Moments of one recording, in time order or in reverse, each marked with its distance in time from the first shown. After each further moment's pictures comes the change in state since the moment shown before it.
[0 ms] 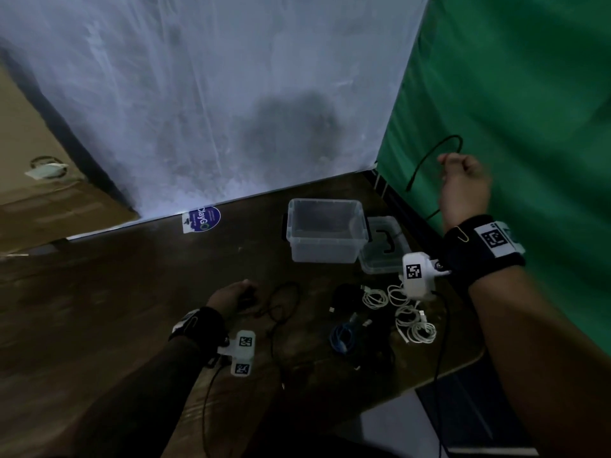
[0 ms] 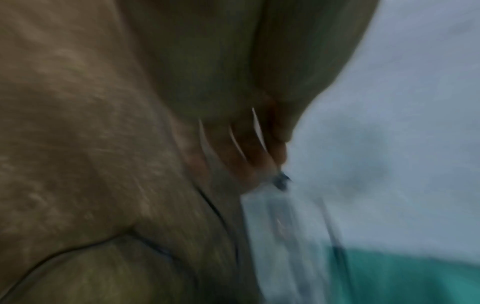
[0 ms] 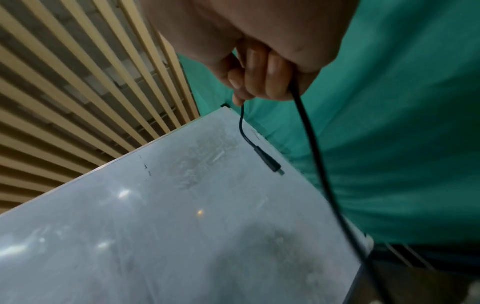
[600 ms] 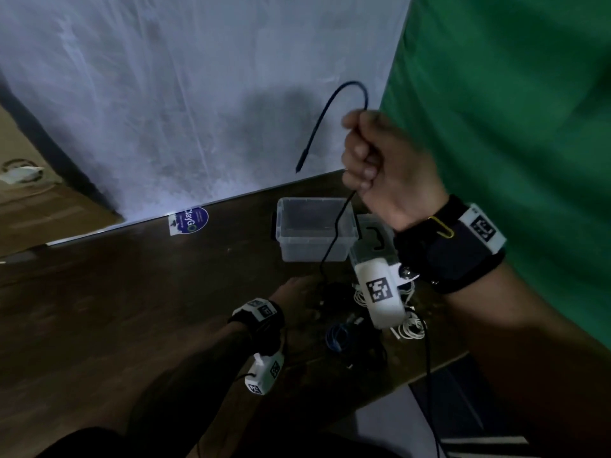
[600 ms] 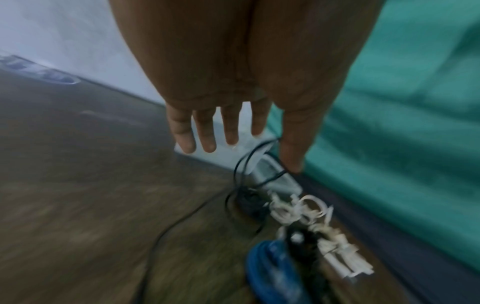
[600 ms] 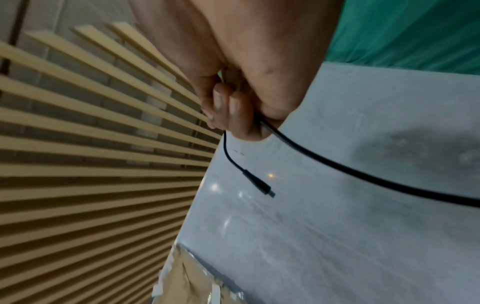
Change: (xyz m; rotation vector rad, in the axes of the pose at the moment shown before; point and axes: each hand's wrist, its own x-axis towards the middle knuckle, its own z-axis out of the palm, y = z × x) left_hand -0.002 0.000 0.120 1.316 -0.425 0.487; right_hand -0.078 -0.093 0.042 0.589 -0.824 0.234
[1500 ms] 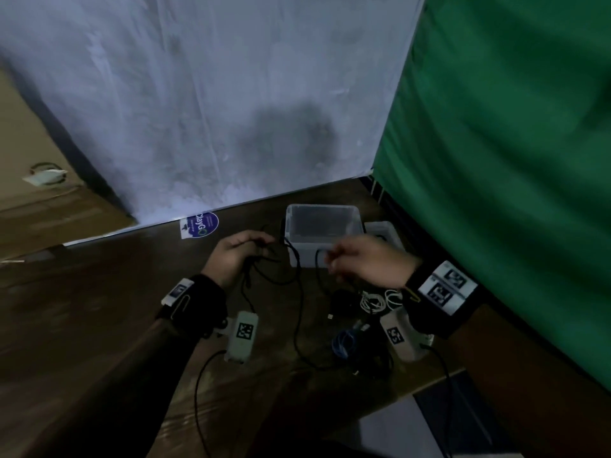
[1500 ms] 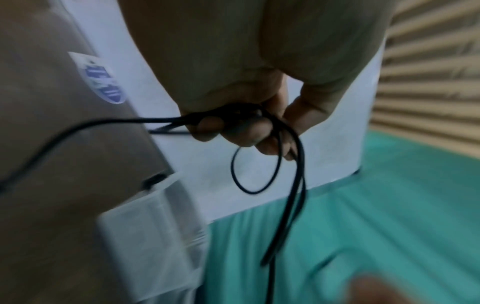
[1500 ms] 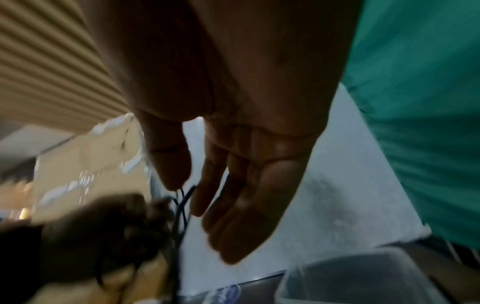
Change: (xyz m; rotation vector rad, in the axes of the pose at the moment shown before) left_hand -0.086 -0.018 -0.105 -1.113 0.575 0.235; right_hand -0.038 0.079 -0.040 -1.036 -0.230 0.412
